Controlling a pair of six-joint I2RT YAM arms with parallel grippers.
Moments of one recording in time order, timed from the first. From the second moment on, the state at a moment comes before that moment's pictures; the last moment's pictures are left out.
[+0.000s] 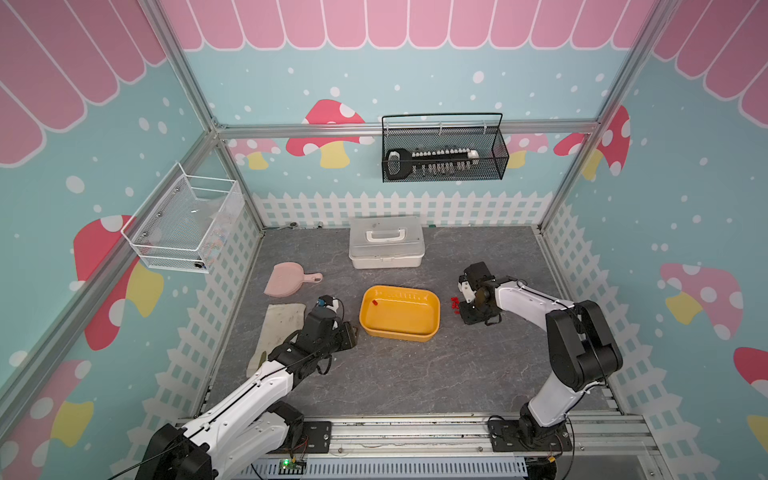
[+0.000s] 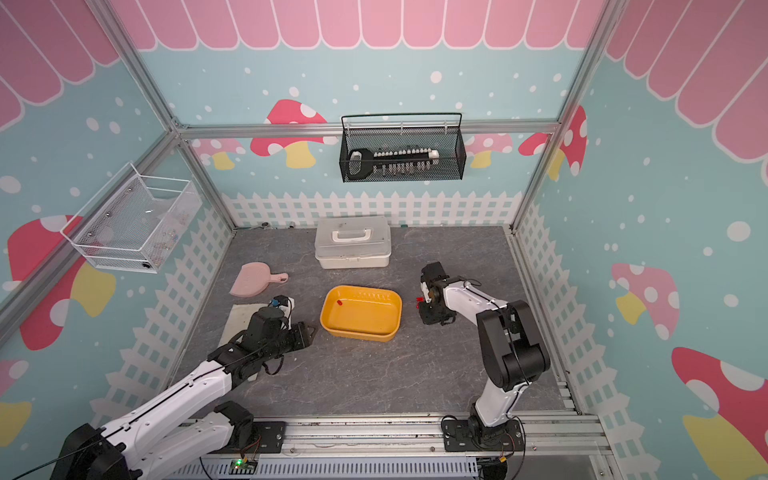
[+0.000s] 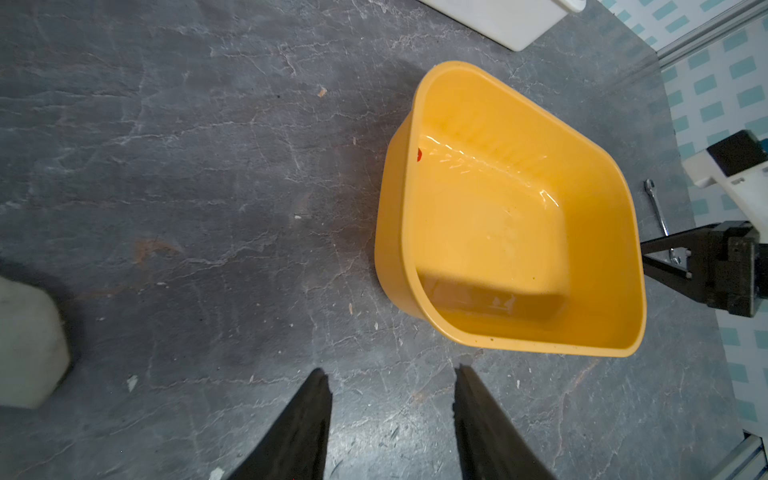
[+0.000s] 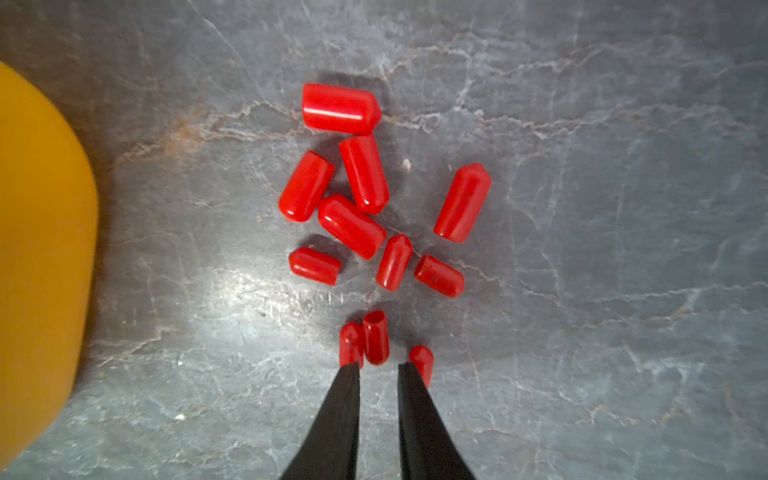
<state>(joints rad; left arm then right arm) -0.46 0.95 0.46 -0.27 0.06 -0.63 0.31 1.69 1.04 -0.67 0.01 0.04</state>
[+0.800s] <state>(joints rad) -0.47 0.95 0.46 -0.26 0.06 -0.63 0.32 1.35 1.13 -0.71 -0.30 -0.03</state>
